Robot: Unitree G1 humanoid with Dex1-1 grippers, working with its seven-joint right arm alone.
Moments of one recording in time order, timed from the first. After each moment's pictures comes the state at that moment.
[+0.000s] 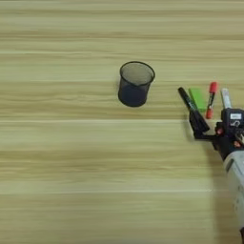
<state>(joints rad) 0.04 -0.22 -0.21 0.10 0.14 0.02 0.19</state>
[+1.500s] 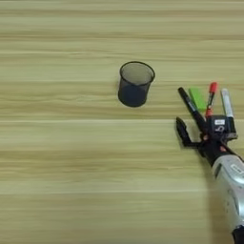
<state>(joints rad) 0.02 -0.20 -0.17 0.18 0.15 0.03 0.23</state>
